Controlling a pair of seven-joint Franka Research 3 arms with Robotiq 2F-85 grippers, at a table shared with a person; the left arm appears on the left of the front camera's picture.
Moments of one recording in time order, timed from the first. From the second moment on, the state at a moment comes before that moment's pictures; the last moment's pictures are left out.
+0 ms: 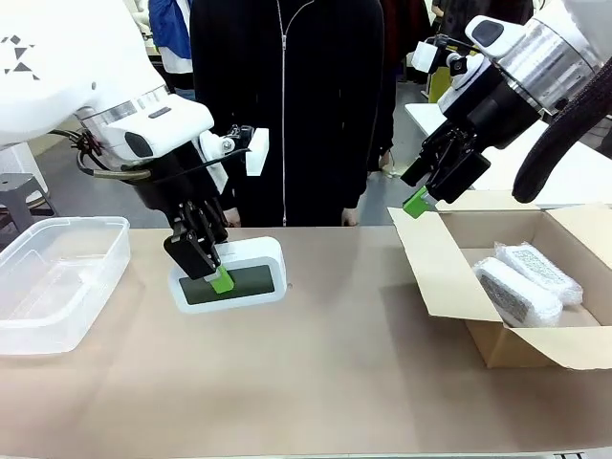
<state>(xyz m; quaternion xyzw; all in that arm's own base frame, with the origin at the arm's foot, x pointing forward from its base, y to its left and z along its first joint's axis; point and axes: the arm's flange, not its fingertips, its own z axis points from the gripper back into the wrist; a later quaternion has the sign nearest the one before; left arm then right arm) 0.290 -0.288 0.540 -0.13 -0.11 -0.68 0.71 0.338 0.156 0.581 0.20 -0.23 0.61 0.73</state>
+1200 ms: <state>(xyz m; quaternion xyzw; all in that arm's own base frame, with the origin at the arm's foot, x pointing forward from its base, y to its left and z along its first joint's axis) 0.289 -0.288 0.540 -0.13 -0.11 -0.69 0.71 0.338 0.156 0.581 0.20 -0.23 0.61 0.73</state>
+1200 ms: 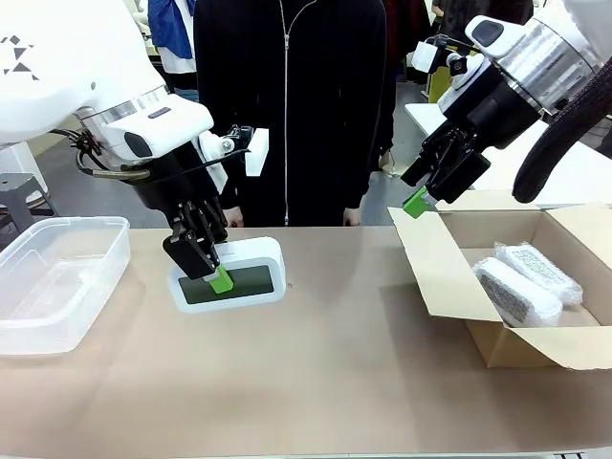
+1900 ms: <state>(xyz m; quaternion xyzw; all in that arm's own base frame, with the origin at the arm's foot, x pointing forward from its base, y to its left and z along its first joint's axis) 0.297 -0.253 0.547 -0.14 -0.13 -0.63 0.75 0.338 0.156 0.581 0.20 -0.23 0.61 0.73</state>
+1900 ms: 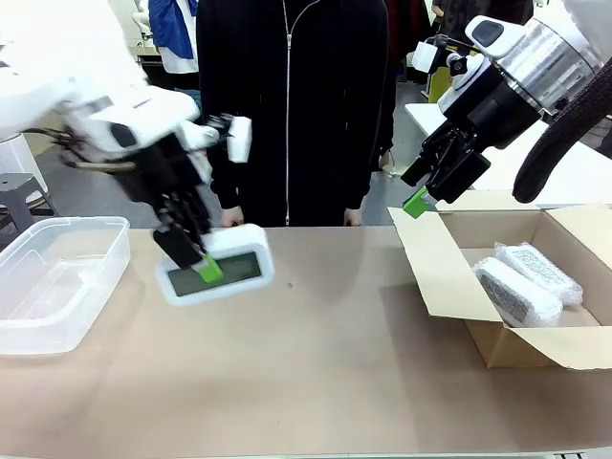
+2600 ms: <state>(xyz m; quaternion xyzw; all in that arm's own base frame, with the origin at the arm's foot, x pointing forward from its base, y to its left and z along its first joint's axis) 0.285 0.035 0.529 -0.12 -0.20 -0.26 0.94 0.338 0.156 0.581 0.20 -0.23 0.61 0.73</state>
